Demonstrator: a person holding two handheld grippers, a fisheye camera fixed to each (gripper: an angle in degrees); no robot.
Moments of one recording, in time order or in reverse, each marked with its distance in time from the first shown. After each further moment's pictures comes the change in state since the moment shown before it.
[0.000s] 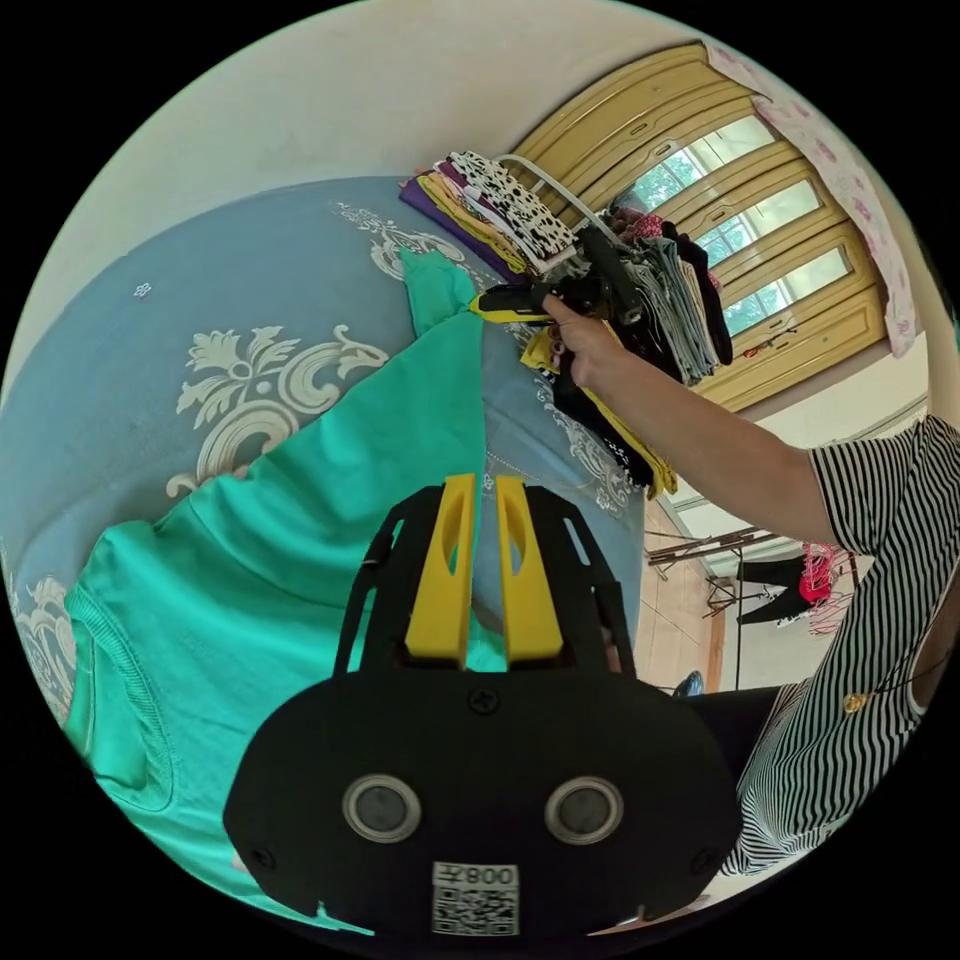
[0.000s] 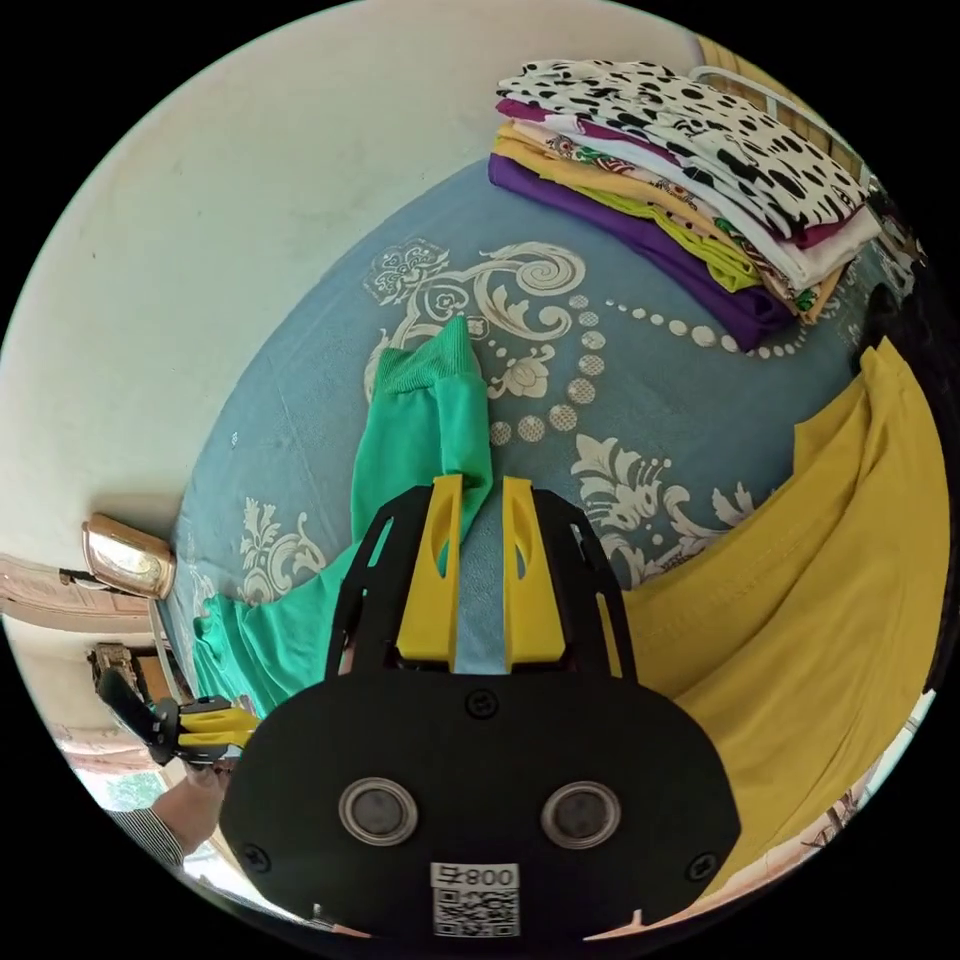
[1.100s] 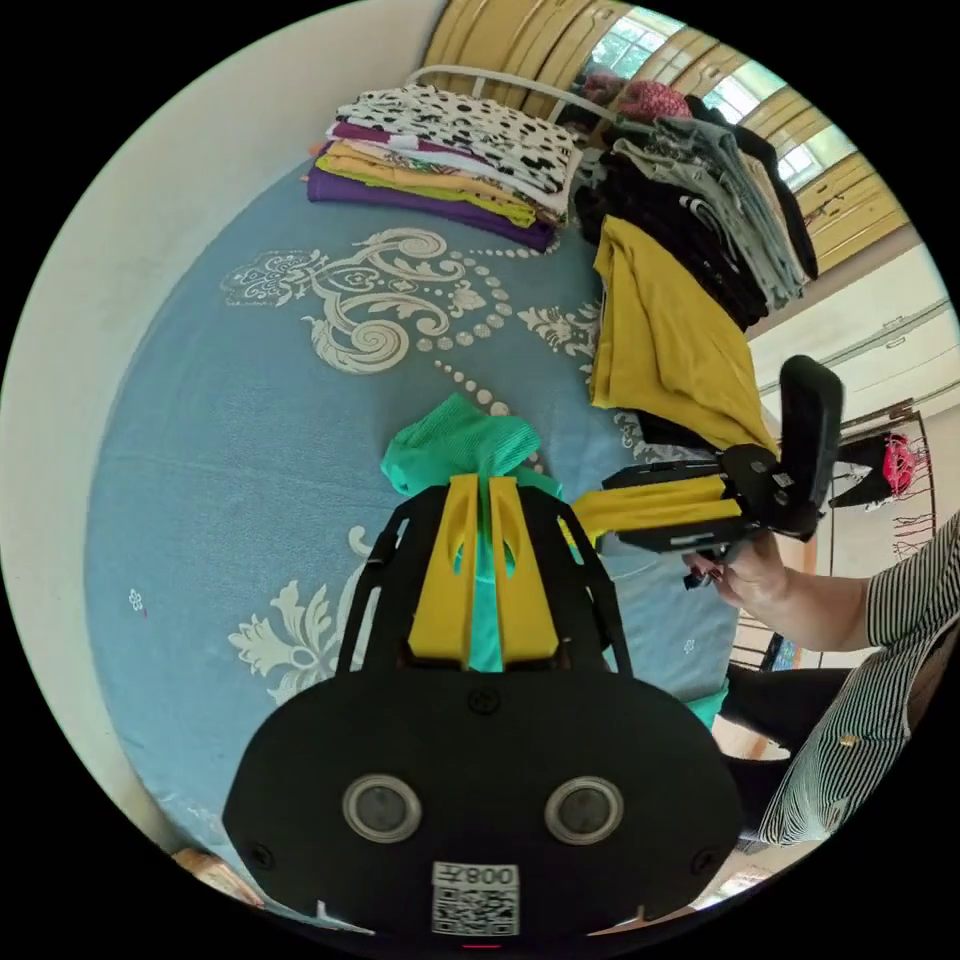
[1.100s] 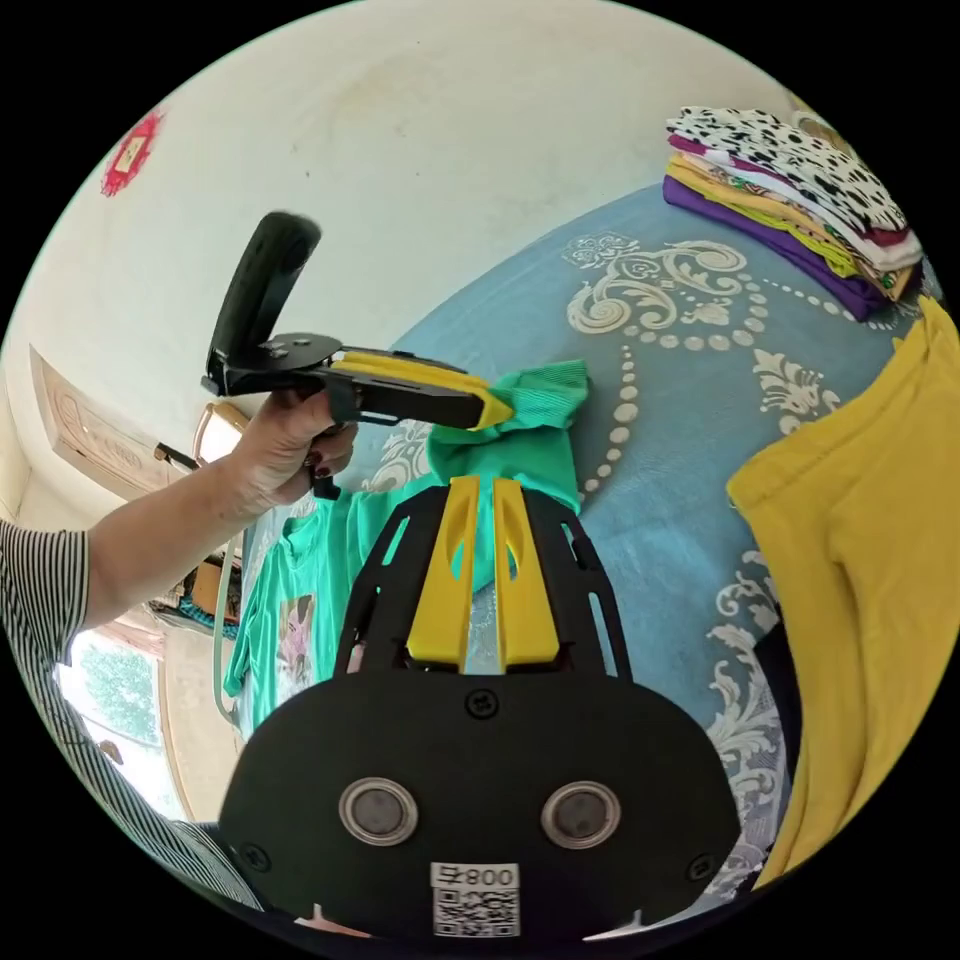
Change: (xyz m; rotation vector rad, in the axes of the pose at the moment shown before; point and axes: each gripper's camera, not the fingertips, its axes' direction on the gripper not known) left arm 0.030 -0.250 0.204 -0.261 -0.212 0.287; right arm 0.052 0.147 0.036 0.115 -0.350 -0.259
